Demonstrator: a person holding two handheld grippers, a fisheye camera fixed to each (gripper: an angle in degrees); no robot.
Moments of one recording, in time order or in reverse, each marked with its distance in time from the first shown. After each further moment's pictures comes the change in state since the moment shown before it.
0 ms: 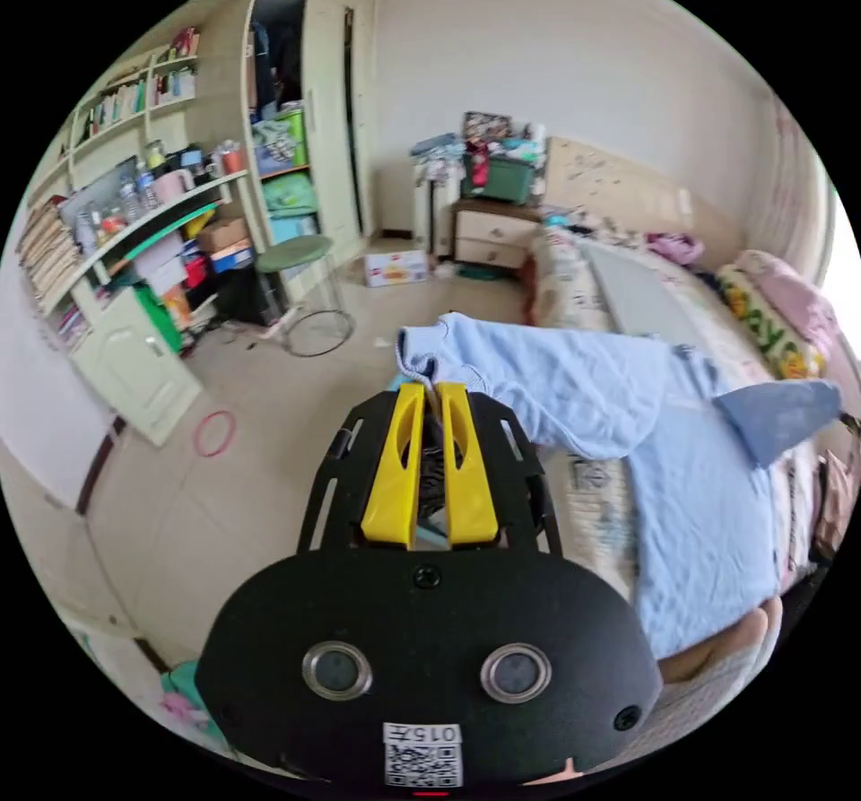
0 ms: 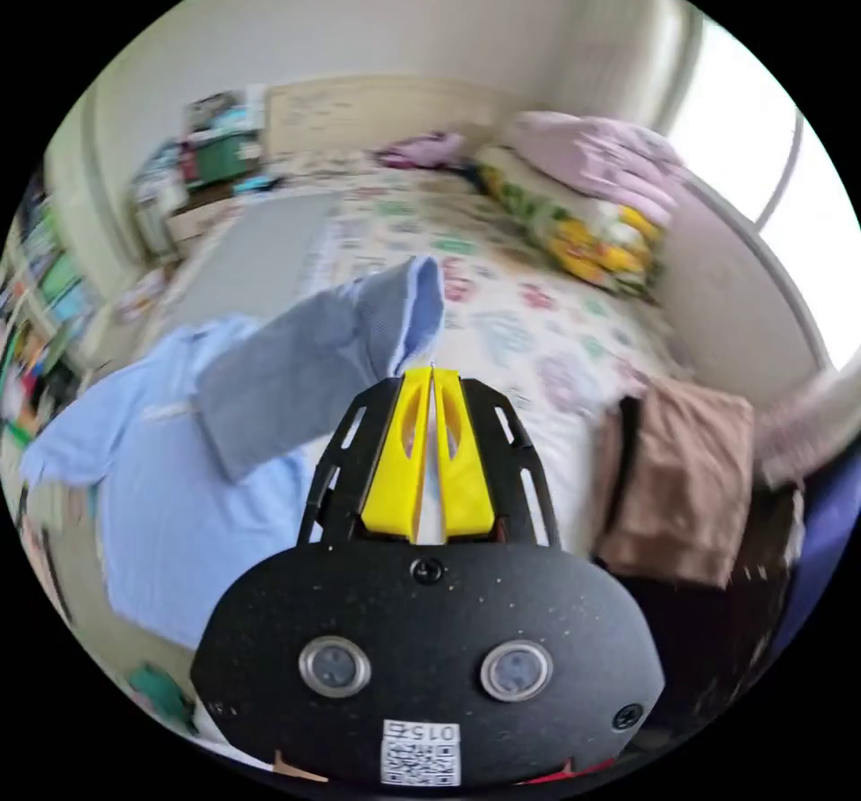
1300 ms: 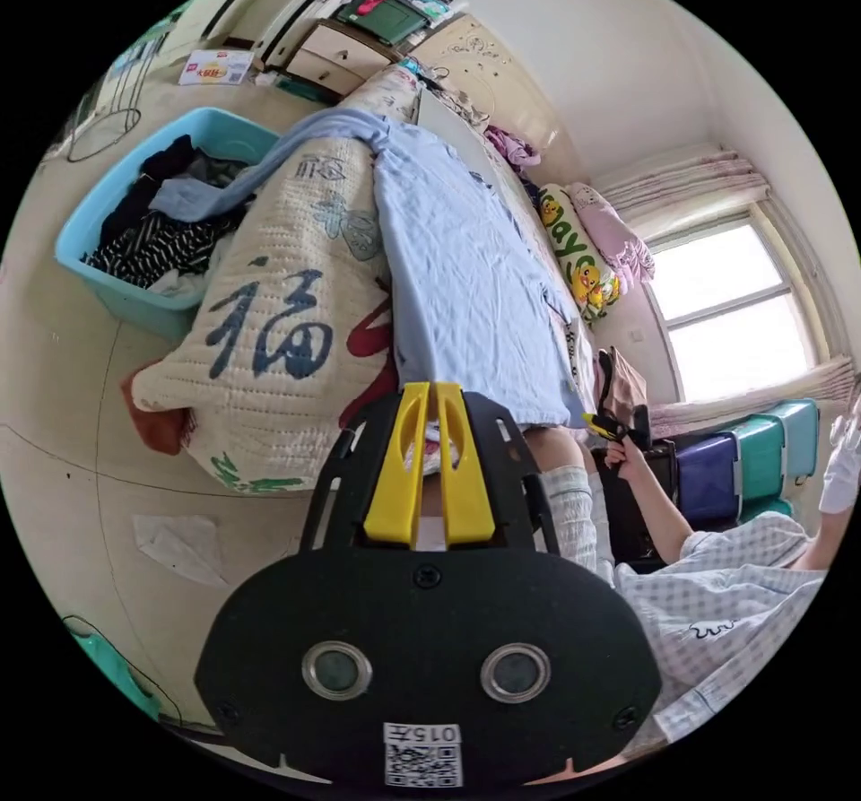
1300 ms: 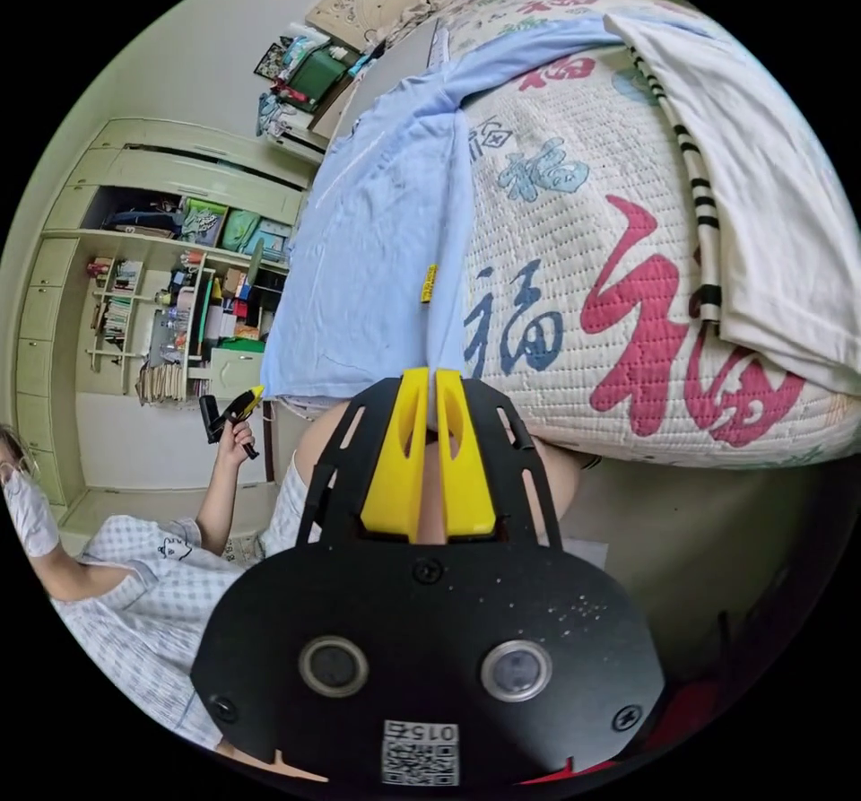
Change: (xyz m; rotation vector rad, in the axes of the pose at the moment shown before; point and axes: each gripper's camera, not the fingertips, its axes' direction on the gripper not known) left arm 0.113 0.162 0.047 -0.449 0.819 -0.064; right arm 0.052 0.440 0.143 -0.459 -0.894 -0.013
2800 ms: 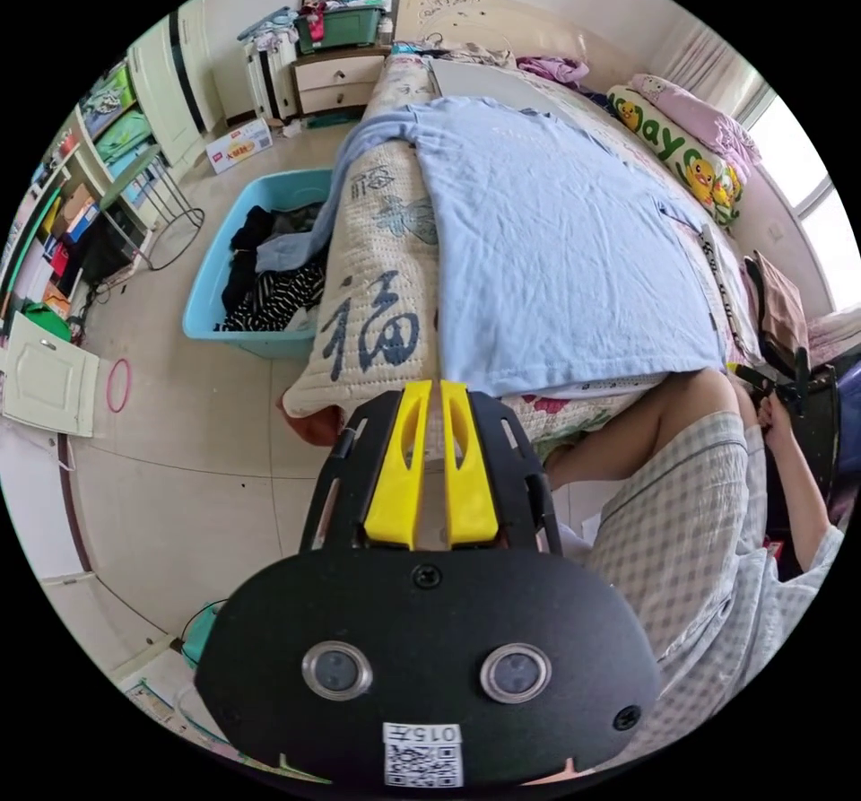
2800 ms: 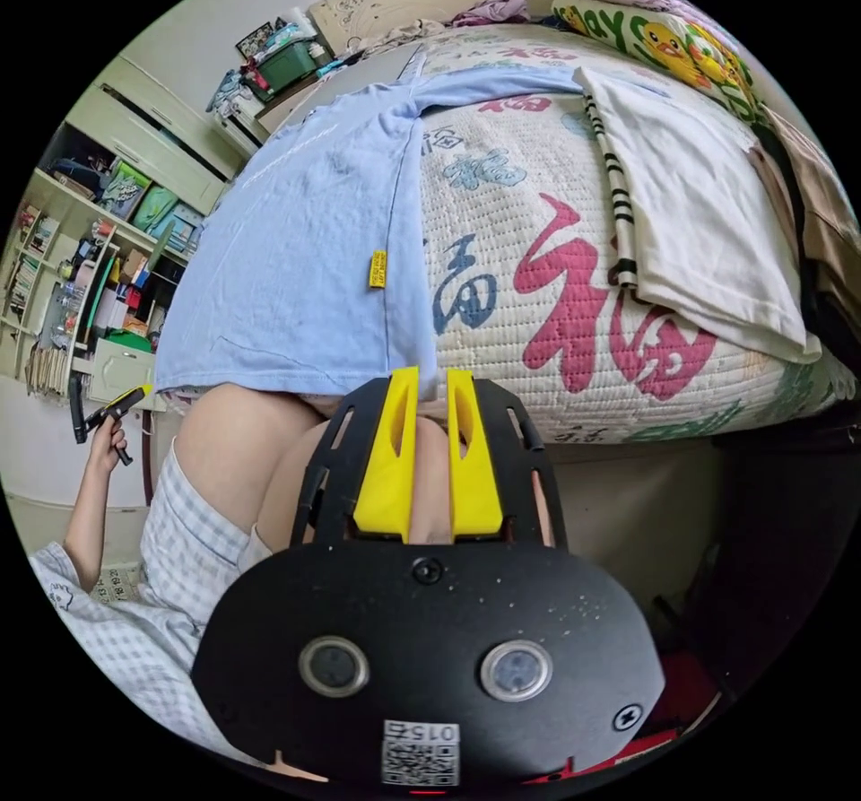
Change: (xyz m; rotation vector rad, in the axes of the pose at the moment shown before) left arm 0.117 0.038 0.054 -0.122 -0.600 0.199; right arm -0.165 0.055 0.158 0.124 0.408 -0.050
